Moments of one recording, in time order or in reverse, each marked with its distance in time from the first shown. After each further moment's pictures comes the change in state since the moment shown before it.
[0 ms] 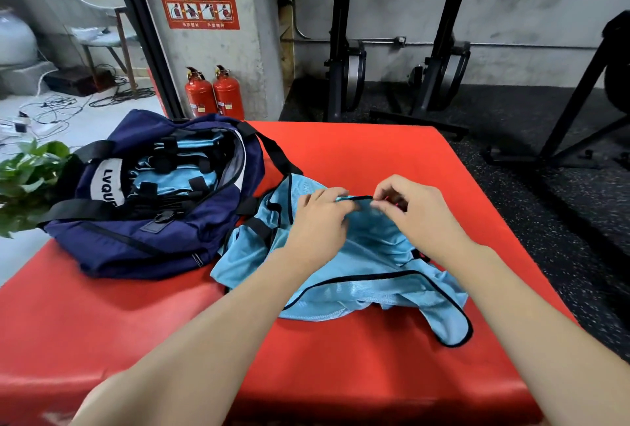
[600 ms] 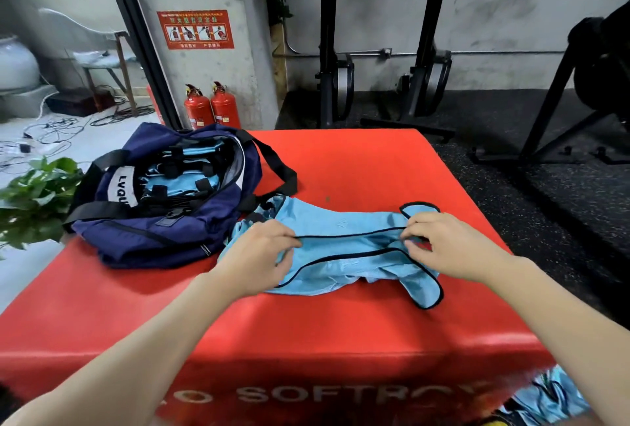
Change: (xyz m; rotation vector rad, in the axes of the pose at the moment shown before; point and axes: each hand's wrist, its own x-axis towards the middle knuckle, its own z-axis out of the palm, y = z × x) left_hand -0.096 -0.048 -0.054 0.059 -0.015 0.270; right_hand -0.083 0.021 -0.051 -0.474 -0.272 -0.080
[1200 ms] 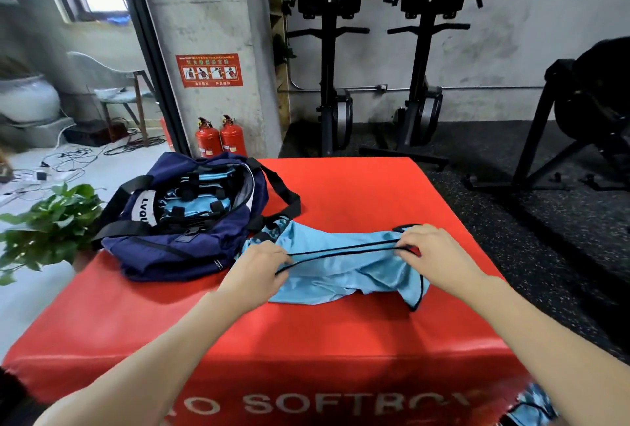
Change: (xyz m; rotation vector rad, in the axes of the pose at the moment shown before) left_hand -0.014 0.016 -0.023 0.128 -0.088 -0.146; right_hand -0.008 -0.017 -0.004 -0.030 0.133 0.155
